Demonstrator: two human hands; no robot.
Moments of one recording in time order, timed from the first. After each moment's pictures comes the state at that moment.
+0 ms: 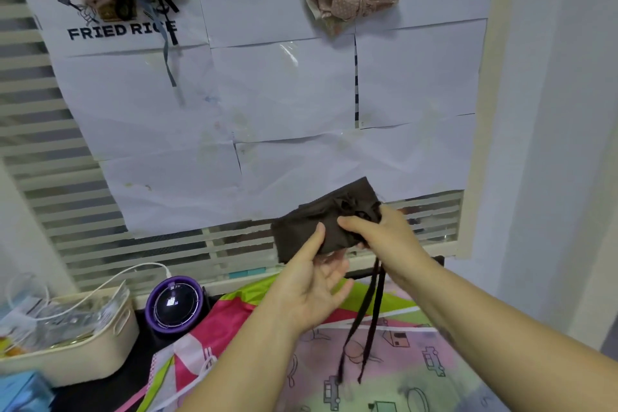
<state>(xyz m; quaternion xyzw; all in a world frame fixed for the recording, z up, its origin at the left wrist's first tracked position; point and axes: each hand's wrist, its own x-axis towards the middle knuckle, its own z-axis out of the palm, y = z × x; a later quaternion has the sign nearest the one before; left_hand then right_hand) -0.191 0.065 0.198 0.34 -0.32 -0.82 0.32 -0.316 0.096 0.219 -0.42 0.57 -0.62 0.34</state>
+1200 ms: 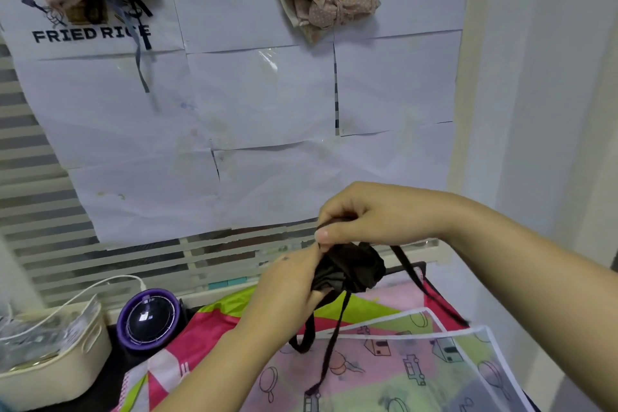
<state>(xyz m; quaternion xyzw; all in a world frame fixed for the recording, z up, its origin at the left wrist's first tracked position) -0.190 0.060 0.189 0.33 -0.90 -0.04 0.27 -0.343 0.129 0.308 -0.80 0.51 -0.21 0.23</state>
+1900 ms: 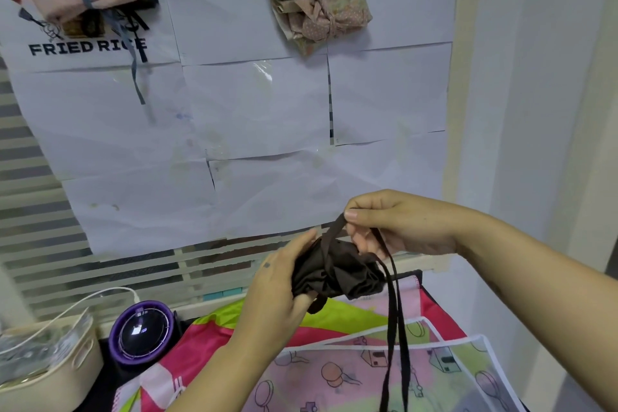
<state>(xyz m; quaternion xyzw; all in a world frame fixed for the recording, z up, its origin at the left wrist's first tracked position) -0.184 0.062 0.186 0.23 -0.84 -0.14 0.46 -0.377 0.130 0.291 -0.62 0.50 -0.37 0.48</state>
